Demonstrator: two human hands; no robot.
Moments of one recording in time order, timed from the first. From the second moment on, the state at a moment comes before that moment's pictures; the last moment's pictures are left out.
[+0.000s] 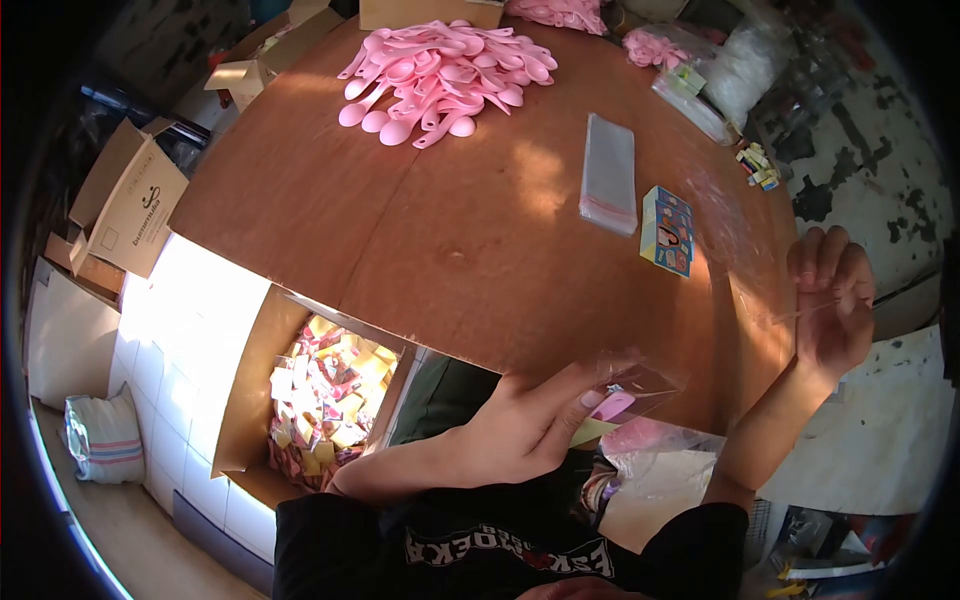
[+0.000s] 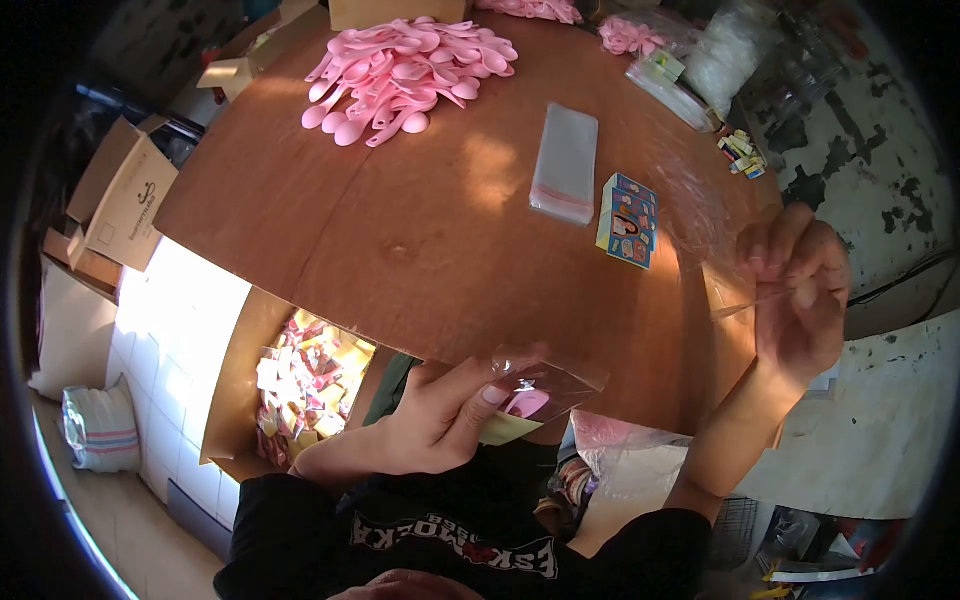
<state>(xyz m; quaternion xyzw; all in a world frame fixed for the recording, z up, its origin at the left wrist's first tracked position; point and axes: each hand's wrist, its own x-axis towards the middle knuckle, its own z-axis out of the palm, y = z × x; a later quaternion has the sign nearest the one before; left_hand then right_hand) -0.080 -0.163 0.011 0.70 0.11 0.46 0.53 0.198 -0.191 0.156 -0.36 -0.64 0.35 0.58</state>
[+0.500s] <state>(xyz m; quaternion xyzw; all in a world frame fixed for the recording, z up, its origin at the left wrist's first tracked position) -0.063 -0.166 0.011 0.72 0.16 0.39 0.55 0.279 -0.156 0.071 -0.66 -0.54 0.15 0.50</state>
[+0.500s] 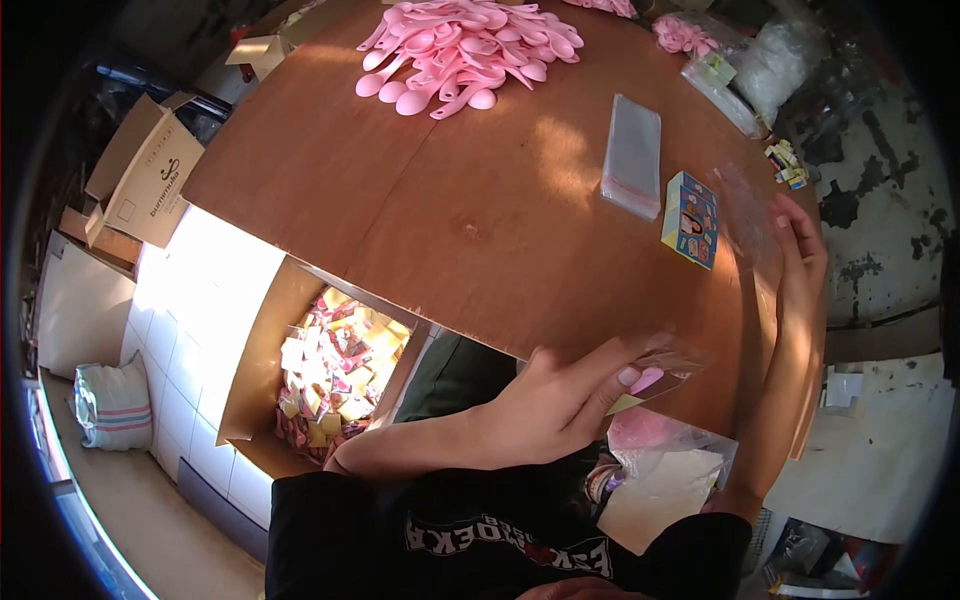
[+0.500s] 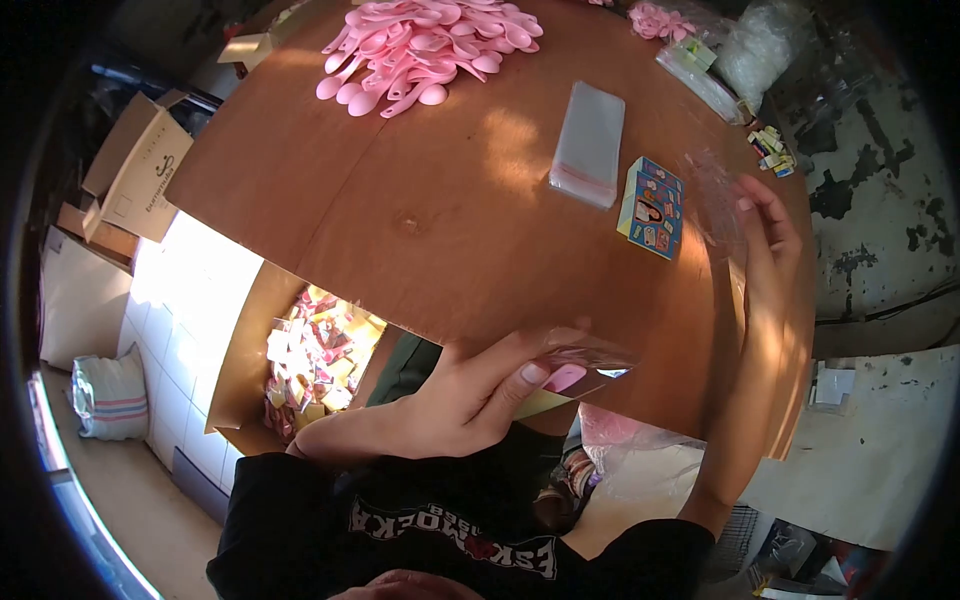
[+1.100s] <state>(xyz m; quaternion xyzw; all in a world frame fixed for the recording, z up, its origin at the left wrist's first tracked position) -0.022 -0.128 0.020 0.75 0.13 0.48 0.45 0.151 -0.193 0.105 -0.49 -0.75 0.04 0.44</state>
